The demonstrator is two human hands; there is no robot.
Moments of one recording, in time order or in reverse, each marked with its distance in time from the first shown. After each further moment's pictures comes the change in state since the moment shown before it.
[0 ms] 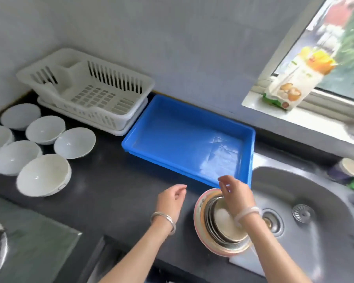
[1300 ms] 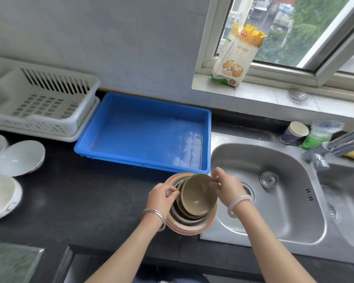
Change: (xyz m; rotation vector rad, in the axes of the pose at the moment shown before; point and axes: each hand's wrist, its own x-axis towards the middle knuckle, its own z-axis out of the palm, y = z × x) left_hand -0.015 0.010 0.075 0.362 -0.124 0.161; right_hand -0.025 0.094 -0.040 -0.133 -0.028 -0.007
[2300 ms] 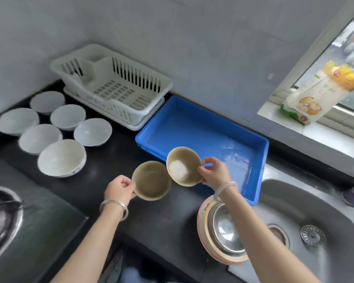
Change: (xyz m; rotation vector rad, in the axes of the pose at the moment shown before) left_hand -0.007 -0.121 -0.153 -0.540 0.550 -0.491; right_hand 0.074 -0.166 0.045 0.580 -0.151 -0.059
